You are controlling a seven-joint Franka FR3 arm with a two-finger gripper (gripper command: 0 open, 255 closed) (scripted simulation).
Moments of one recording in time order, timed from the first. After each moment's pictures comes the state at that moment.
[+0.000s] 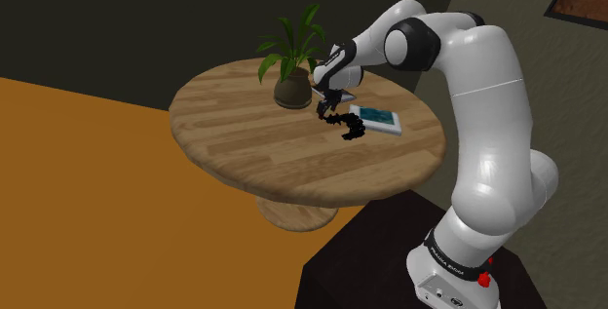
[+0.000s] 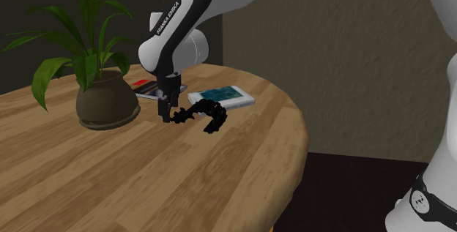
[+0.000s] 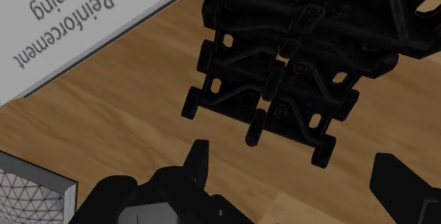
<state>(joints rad) -0.21 0.67 -0.24 -1.69 0.17 2.50 -0.58</state>
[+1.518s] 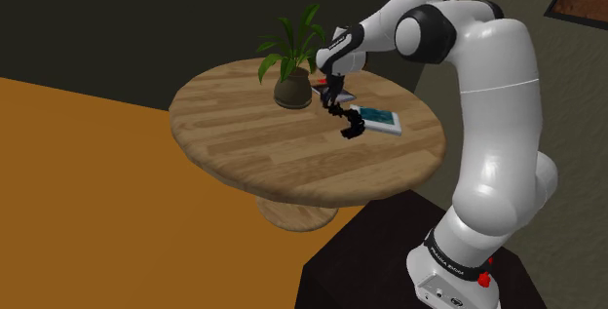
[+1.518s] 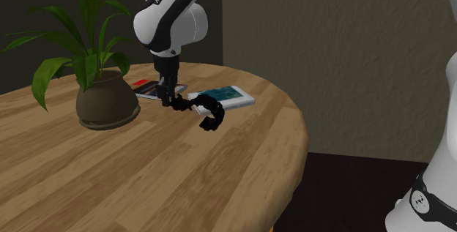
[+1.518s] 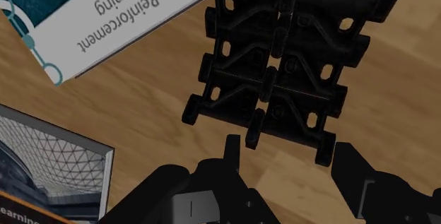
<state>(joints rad) -0.19 0.57 -0.26 -1.68 0.14 2.40 -0.56</state>
